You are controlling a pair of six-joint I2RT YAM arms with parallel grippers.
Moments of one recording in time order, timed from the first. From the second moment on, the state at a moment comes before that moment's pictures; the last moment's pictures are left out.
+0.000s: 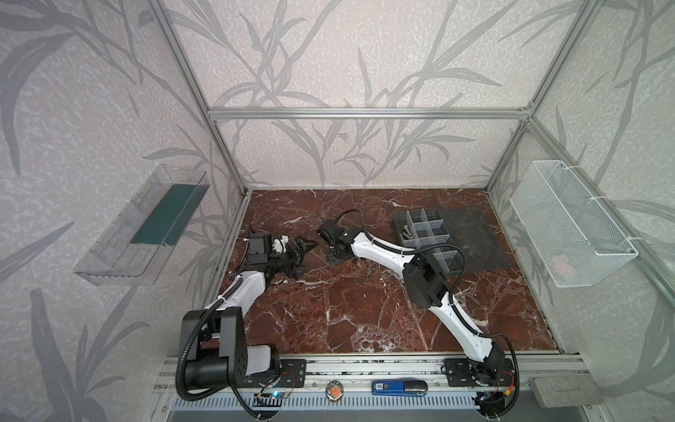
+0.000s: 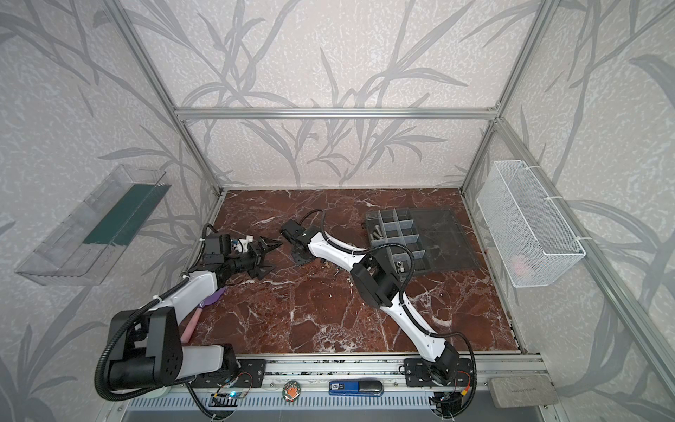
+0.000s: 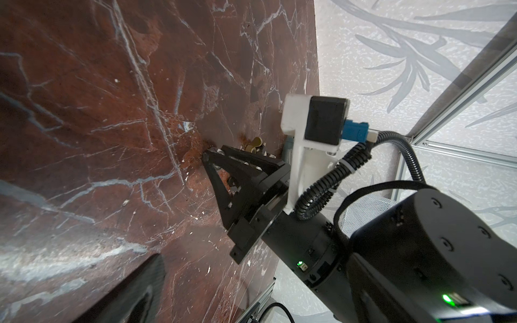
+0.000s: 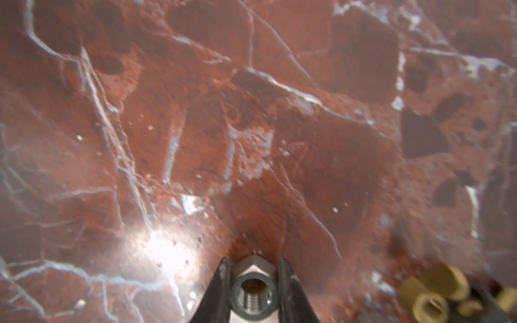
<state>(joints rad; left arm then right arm) 0.08 1.32 0.63 -0.07 0.83 -1.01 0.89 2.51 2.20 -0.87 0.17 0.32</state>
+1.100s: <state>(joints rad) -0.35 1.49 0.92 -0.10 0.67 -0.96 0.36 1.50 1.05 -0.72 0.25 0.31</state>
